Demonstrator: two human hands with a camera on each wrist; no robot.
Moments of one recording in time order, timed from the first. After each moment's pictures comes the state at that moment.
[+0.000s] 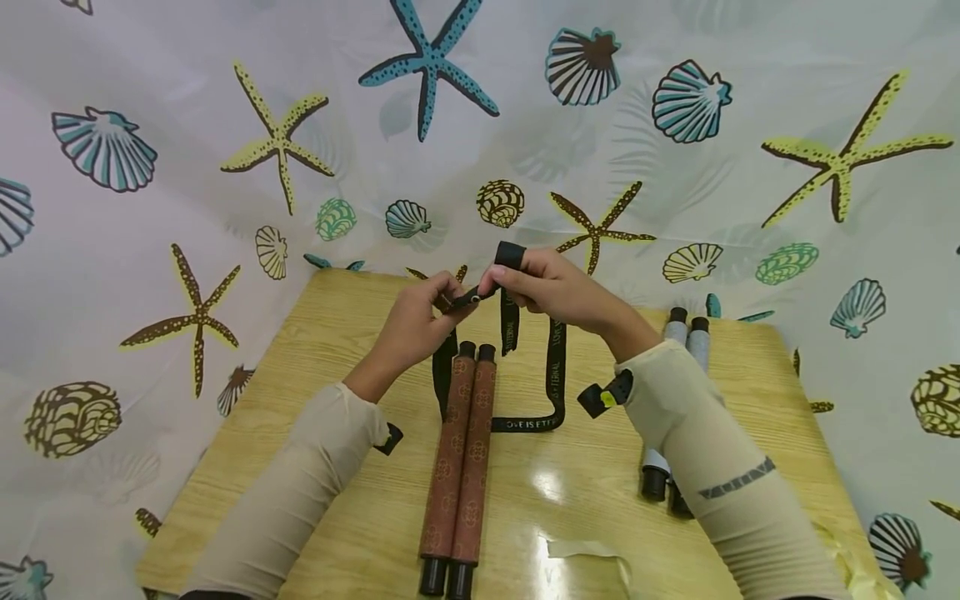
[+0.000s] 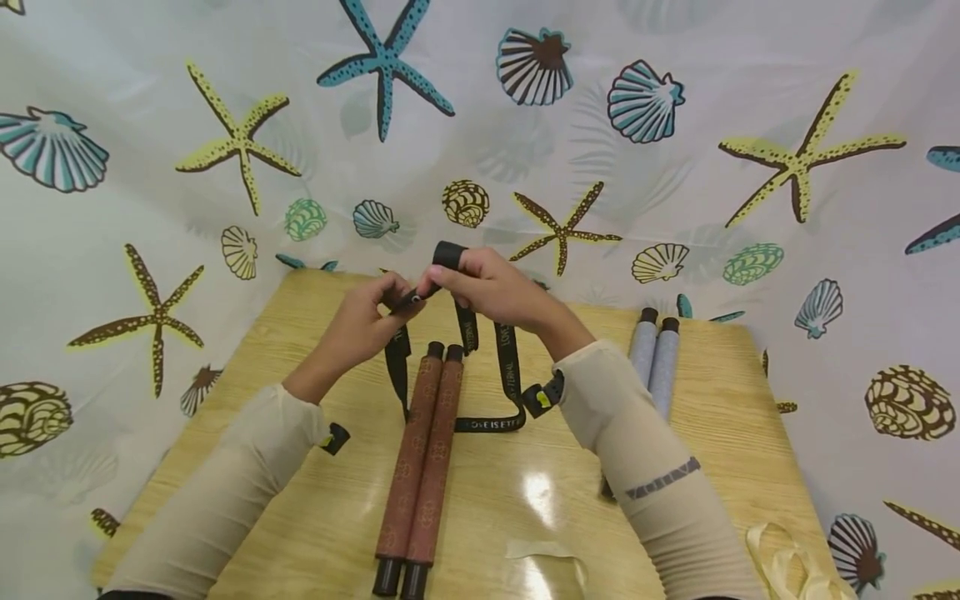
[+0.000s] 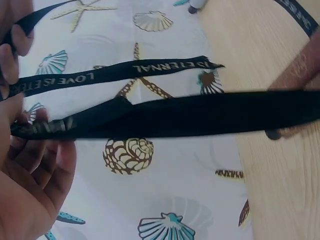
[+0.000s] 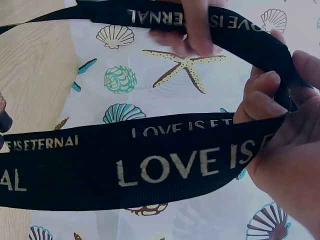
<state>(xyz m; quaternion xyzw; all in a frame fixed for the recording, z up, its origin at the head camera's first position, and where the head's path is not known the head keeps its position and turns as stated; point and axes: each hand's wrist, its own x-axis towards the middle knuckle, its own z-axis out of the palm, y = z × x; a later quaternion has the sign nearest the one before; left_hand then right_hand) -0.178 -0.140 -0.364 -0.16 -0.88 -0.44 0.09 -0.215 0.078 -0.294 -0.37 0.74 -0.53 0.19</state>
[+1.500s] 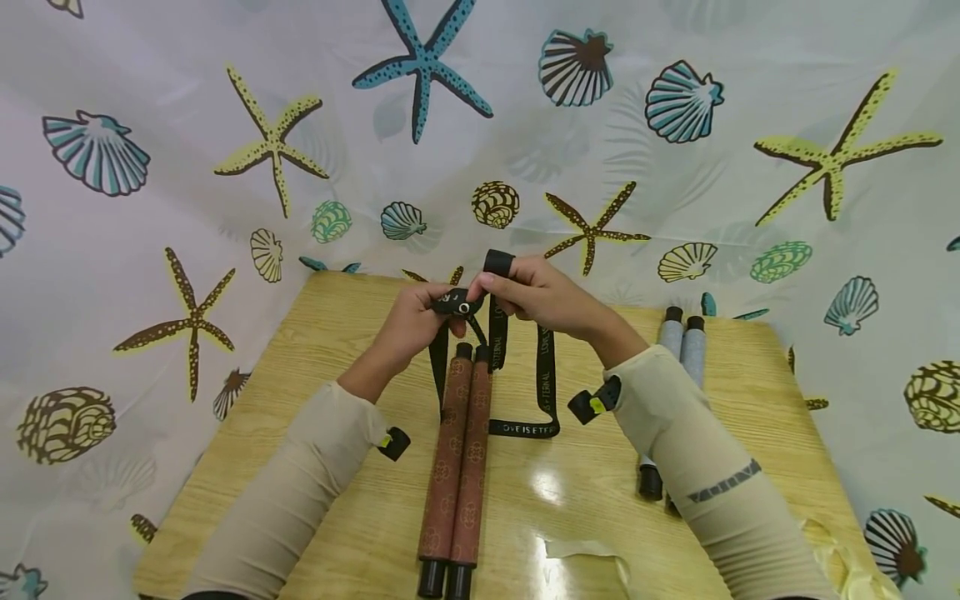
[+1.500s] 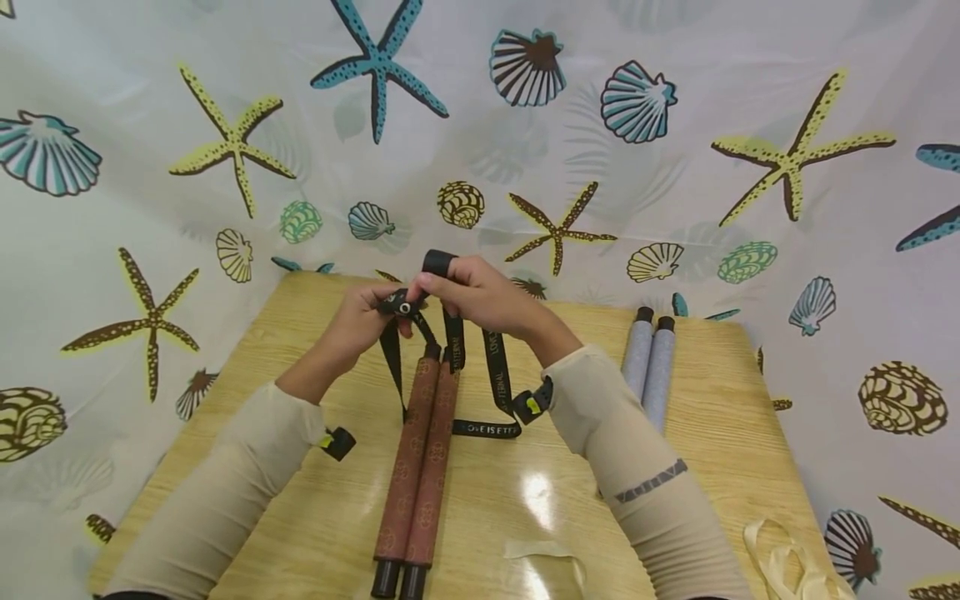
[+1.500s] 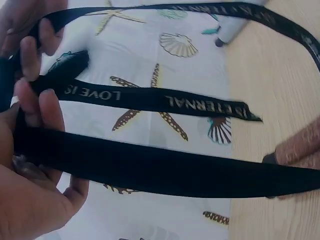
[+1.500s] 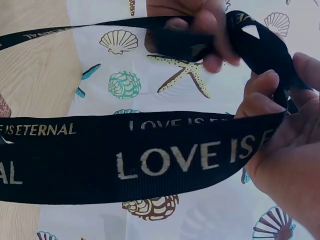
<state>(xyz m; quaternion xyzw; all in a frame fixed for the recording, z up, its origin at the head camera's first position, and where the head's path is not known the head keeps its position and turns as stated) -0.184 -0.140 -0.365 -0.10 -0.78 -0.62 -0.03 -0.213 0.073 -0.304 -0.38 0.73 -0.54 0.19</state>
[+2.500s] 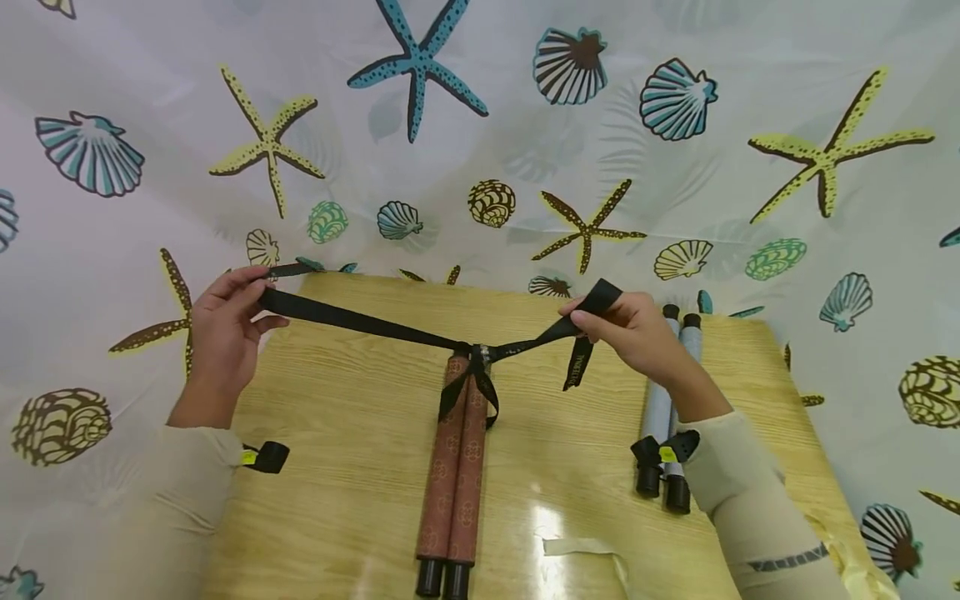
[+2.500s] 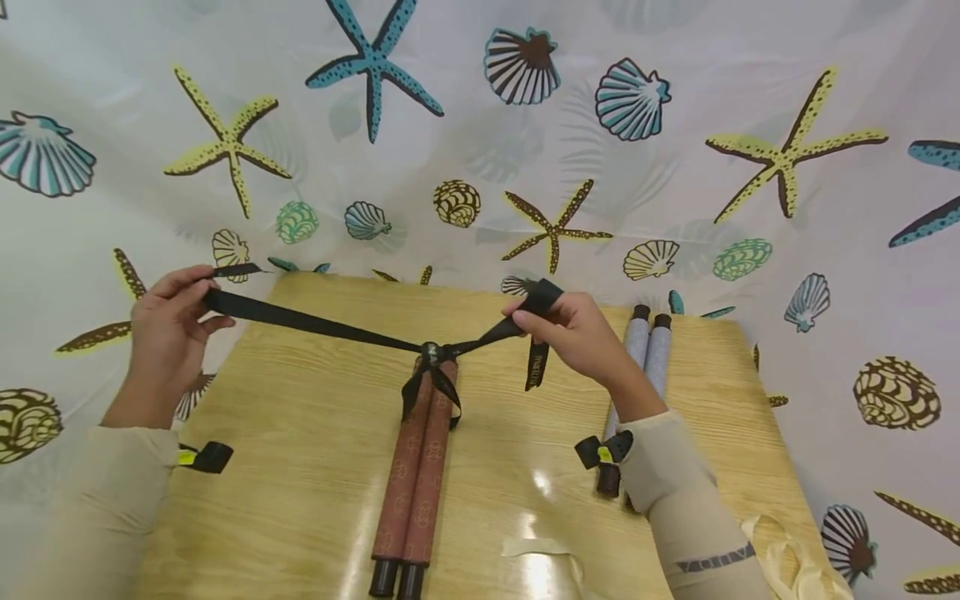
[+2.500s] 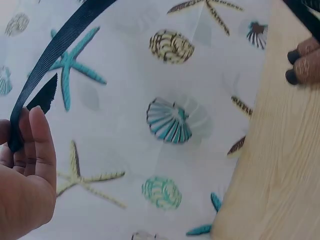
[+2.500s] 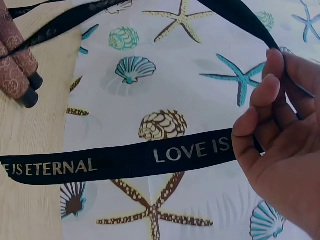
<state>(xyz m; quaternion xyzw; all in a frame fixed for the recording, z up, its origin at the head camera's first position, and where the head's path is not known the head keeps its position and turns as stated) -0.135 -0.292 -0.358 -0.03 -0.49 -0.86 0.17 -0.184 0.170 -0.347 -0.28 0.80 -0.53 0.05</state>
